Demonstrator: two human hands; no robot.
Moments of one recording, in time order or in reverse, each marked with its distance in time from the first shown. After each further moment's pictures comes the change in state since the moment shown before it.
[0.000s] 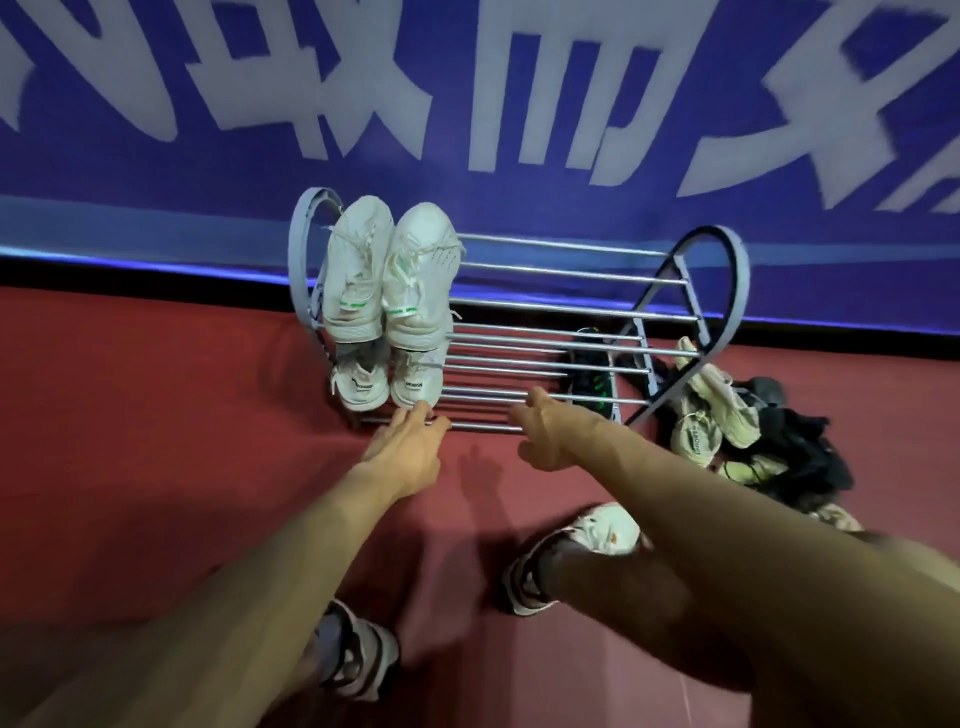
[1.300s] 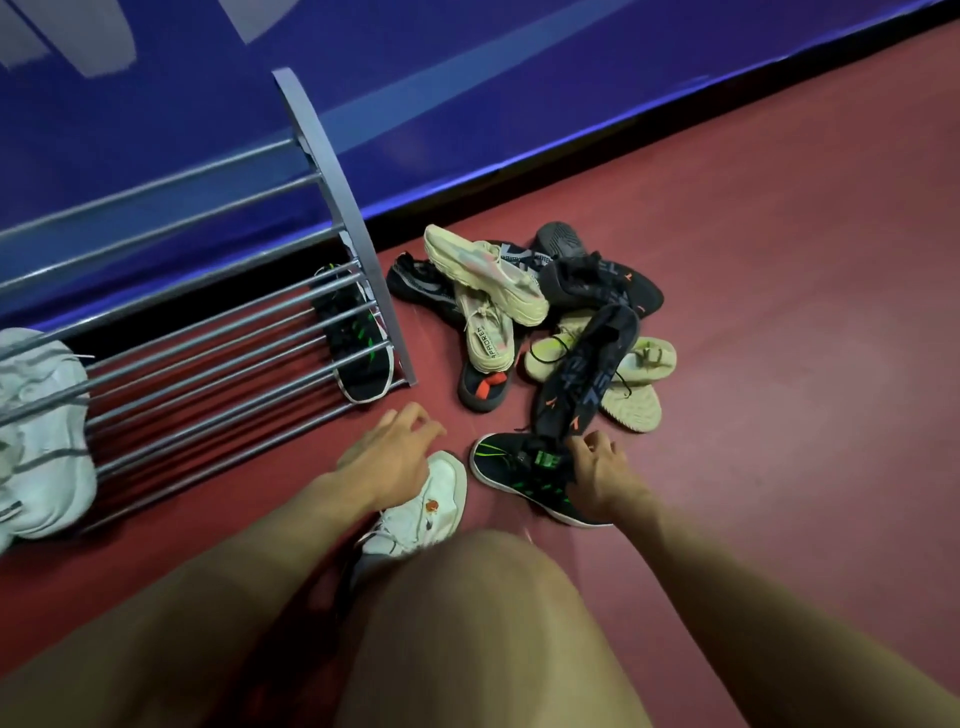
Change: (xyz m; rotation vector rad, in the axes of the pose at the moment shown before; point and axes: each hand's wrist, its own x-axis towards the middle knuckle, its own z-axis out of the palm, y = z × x) left_hand 0.131 0.286 0.121 0.158 -0.294 0.526; right_hand -0.137 0.280 0.316 0.708 0.040 0.731
